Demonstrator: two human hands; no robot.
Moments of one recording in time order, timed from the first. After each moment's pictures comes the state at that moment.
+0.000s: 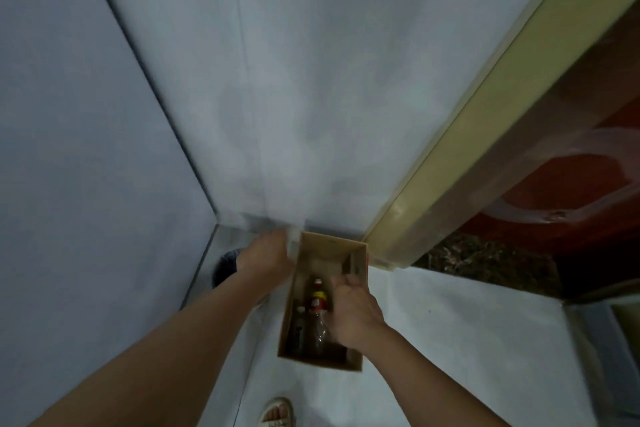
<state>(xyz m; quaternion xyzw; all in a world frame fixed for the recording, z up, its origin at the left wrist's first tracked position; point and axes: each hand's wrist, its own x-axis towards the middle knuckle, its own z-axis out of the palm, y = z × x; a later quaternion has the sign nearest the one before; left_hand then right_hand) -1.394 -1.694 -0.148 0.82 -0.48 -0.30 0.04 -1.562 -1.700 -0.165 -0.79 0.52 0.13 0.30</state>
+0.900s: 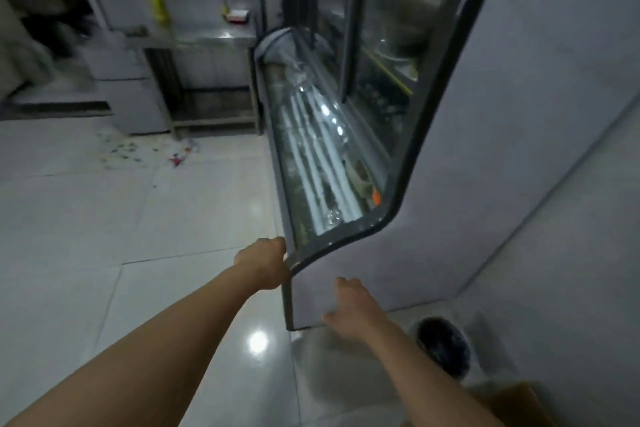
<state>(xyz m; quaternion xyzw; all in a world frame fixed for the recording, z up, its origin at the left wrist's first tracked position) -1.389 -1.174 0.017 0.98 -0.01 -0.18 0.11 -1.439 -1.347 -0.016 -0.95 -0.02 0.24 0.21</state>
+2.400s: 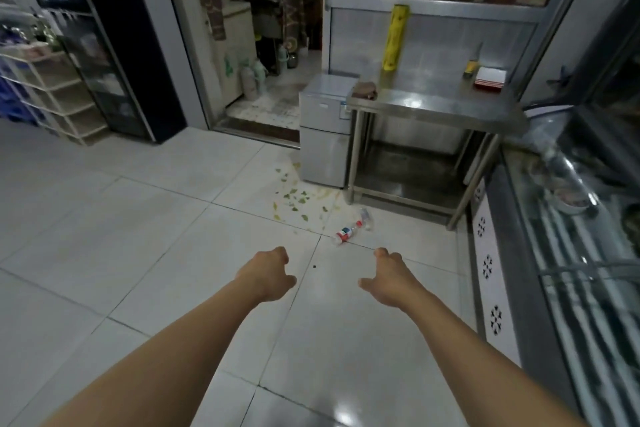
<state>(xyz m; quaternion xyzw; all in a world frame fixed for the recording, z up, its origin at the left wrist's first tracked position) -0.880 -0.441 0.034 0.92 0.30 -0.15 0.21 -0.761 -0.628 0.020 -0.93 -0.19 0.27 0.17</state>
